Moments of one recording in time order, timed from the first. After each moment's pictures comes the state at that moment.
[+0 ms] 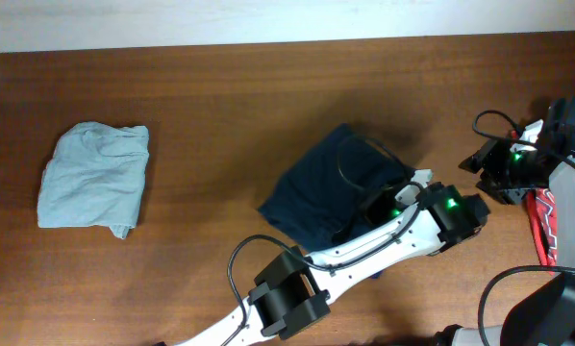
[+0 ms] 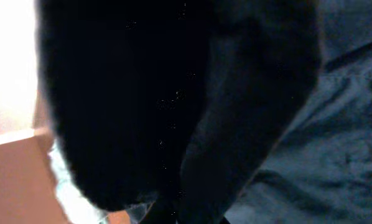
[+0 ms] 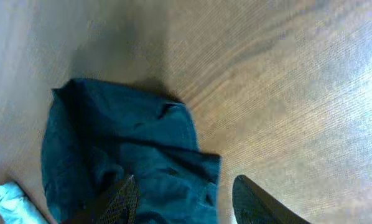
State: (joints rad) left arm -1.18 2.55 2.54 -1.69 -0.73 -0.45; right arm -0.43 1.58 1.31 -1.07 -0.39 0.39
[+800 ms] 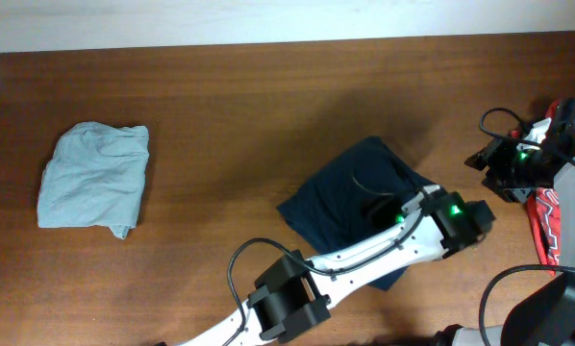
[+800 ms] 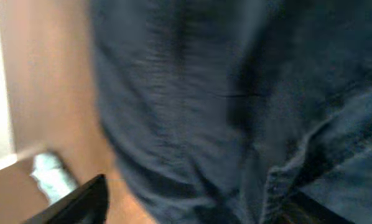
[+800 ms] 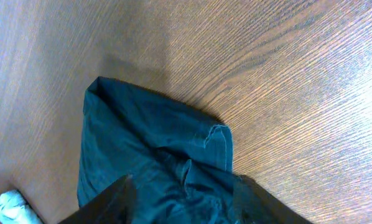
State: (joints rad) left arm -1.19 2.54 2.51 -1.67 -0.61 -0.31; right arm -0.45 1.58 1.31 -1.04 -0.39 0.38
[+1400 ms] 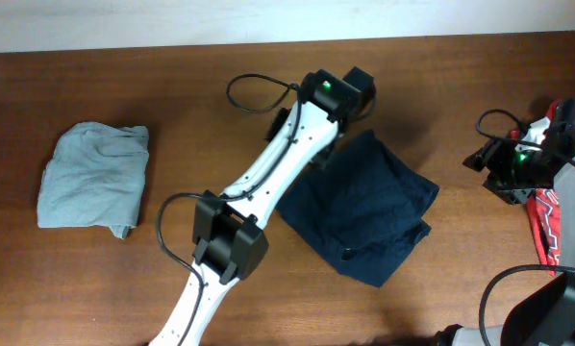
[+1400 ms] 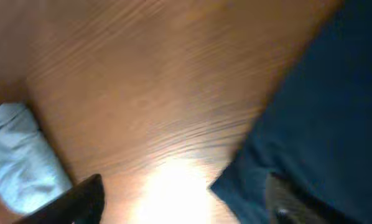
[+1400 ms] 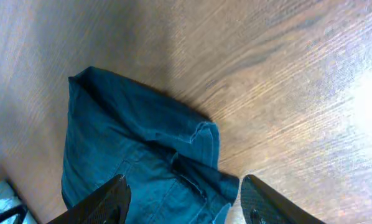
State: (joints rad) left arm -0.71 2.46 2.54 -1.65 -0.41 -0.26; right arm -0.45 1.58 1.31 -1.06 -0.39 0.33
